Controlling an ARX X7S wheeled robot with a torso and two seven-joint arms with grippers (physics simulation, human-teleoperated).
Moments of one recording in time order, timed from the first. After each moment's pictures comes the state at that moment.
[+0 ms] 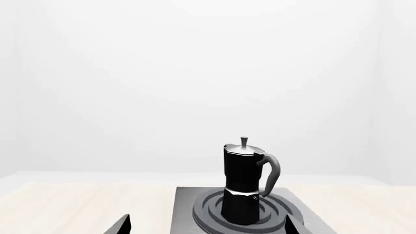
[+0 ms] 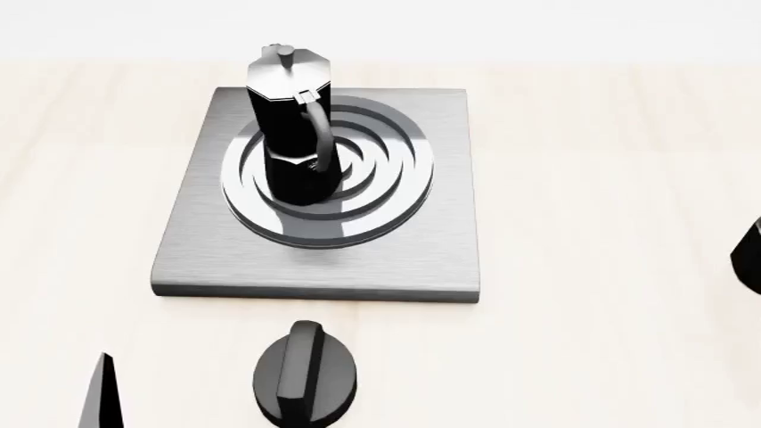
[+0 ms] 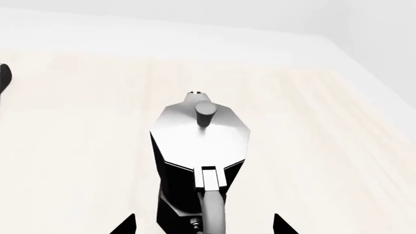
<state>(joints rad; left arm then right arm) 0.15 -0.45 0.31 0.64 -0.26 0.05 -0.42 1.31 1.01 -1.50 0.77 1.45 0.05 -0.04</state>
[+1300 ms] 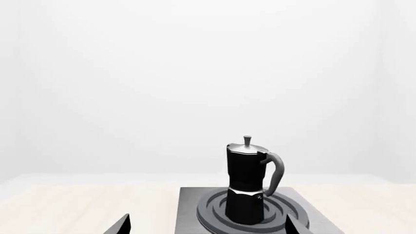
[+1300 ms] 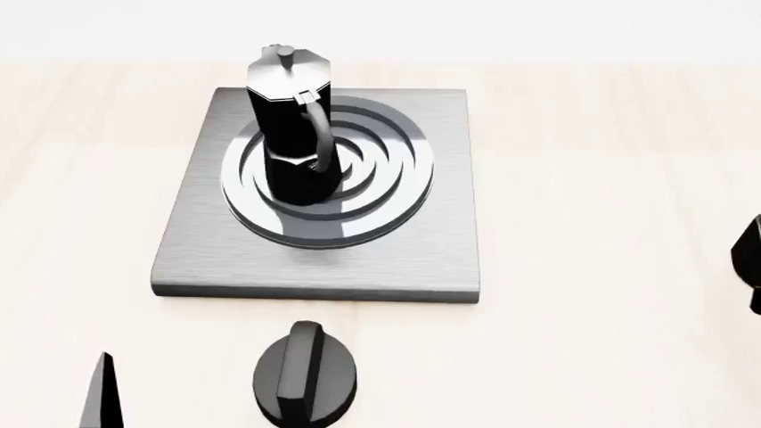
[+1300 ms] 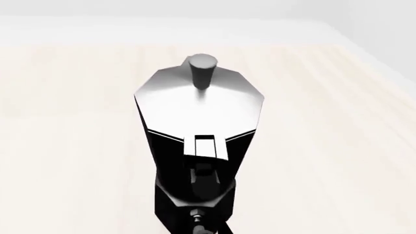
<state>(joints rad) 0.14 -0.46 0.32 0.63 -0.24 0.05 -0.44 1.22 0.72 -1.41 1.28 1.44 -0.02 -0.24</state>
